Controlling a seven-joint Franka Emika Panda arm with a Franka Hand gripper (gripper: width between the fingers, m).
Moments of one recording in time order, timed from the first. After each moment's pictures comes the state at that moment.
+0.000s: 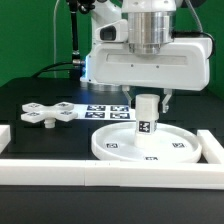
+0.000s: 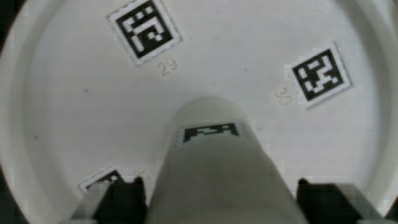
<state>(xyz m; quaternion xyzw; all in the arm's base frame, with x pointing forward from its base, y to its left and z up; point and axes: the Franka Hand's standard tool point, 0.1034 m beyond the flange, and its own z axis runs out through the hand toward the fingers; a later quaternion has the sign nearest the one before) 0.537 0.040 0.070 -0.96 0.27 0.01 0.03</state>
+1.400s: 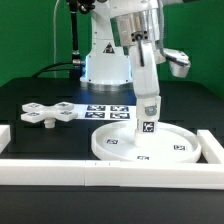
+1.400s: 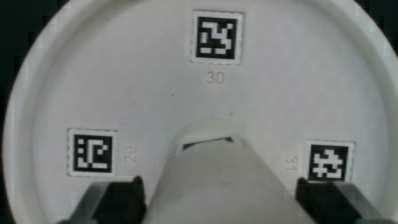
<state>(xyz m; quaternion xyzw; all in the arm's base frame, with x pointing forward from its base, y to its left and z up) 0.544 0.043 0.070 -0.60 0.79 0.06 0.10</state>
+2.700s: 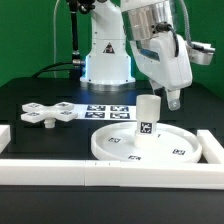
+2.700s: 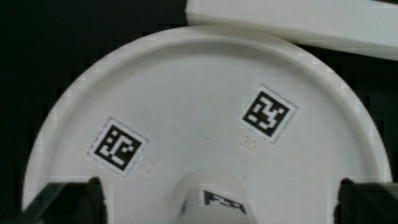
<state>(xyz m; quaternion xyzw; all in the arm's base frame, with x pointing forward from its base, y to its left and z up) 0.541 0.070 0.084 -0.74 0.66 0.08 0.10</state>
